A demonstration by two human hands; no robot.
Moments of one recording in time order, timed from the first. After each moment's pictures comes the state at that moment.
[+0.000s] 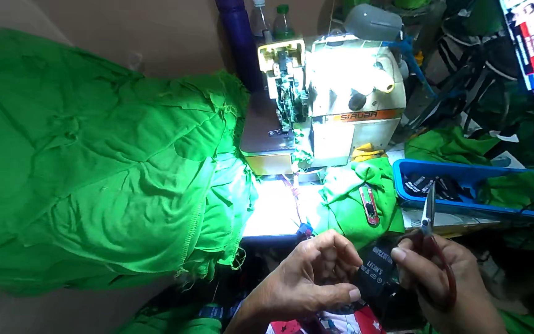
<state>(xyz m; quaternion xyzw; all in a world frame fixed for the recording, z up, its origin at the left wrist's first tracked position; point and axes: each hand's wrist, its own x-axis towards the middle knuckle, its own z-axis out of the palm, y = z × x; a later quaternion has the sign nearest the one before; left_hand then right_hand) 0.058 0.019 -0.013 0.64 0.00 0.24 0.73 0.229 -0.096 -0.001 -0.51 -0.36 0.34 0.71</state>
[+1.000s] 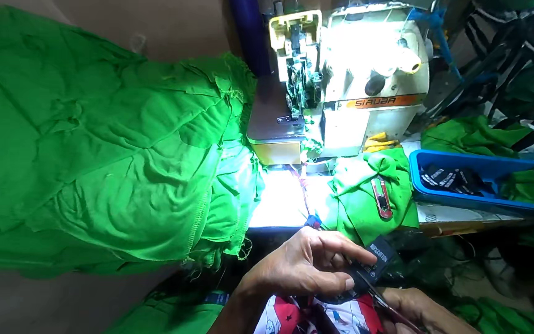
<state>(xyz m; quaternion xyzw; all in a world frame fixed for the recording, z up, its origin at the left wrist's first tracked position) 0.049 0.040 -0.015 0.66 0.02 0.16 0.73 0.250 -0.123 -0.028 -0.44 -0.60 0.56 0.36</state>
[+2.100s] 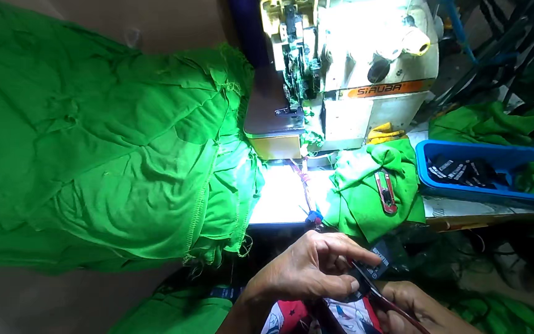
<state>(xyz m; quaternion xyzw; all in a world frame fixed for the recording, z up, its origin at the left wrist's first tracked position) 0.052 0.030 -0.023 0.67 0.05 0.16 0.72 0.246 -0.118 -0.049 -0.42 -0.54 0.60 0.41</state>
